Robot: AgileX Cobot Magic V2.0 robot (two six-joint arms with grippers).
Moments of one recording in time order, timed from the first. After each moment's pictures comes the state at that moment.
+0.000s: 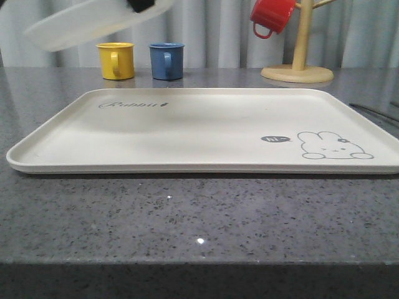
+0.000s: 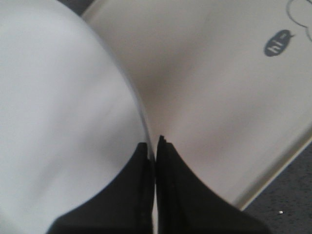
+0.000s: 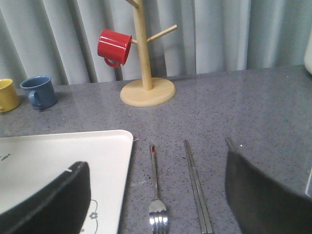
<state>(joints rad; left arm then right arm) -0.70 1.71 -1.77 0.08 1.25 0.21 -0.02 0.29 -0.56 0.05 0.48 0.12</state>
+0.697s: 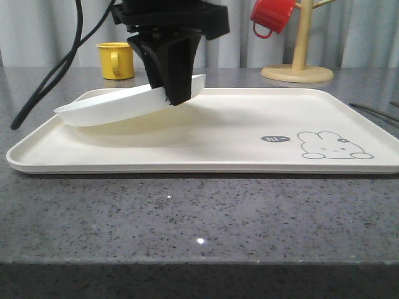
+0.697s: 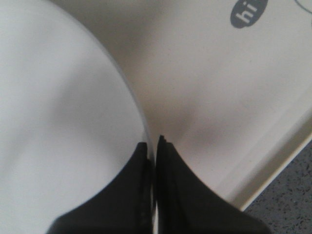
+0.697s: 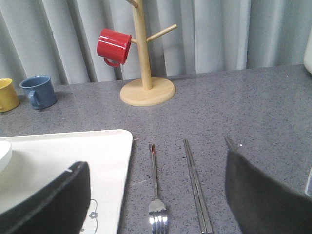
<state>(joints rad) -0.71 1.87 -1.73 -0.03 1.24 0.20 -0.02 0.29 -0.56 0.05 0.48 0.12</state>
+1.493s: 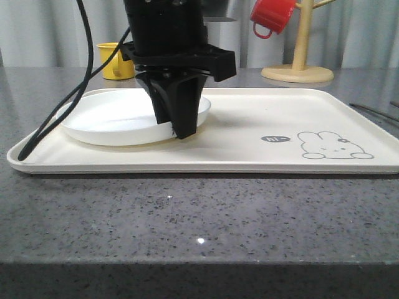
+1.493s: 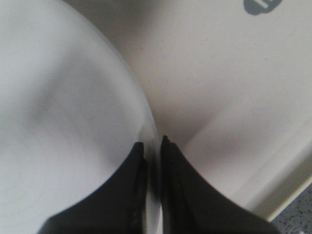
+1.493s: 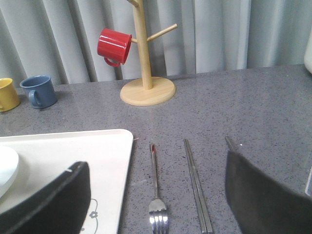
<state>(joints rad) -0.71 1.94 -1.71 -0.08 1.23 0.20 -0.02 0.29 -0.56 0.05 0.48 0.12</state>
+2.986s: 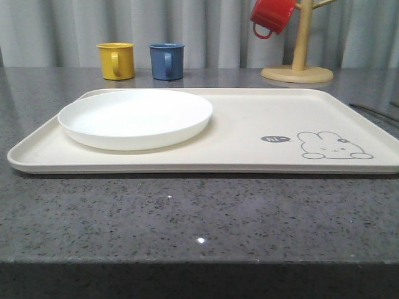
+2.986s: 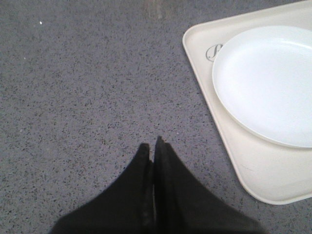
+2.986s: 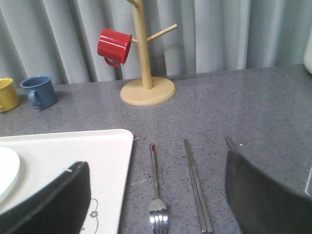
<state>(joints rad) -0.15 0.76 -0.72 -0.06 0.59 0.18 -0.02 0.29 -0.56 0.05 0.48 0.12</state>
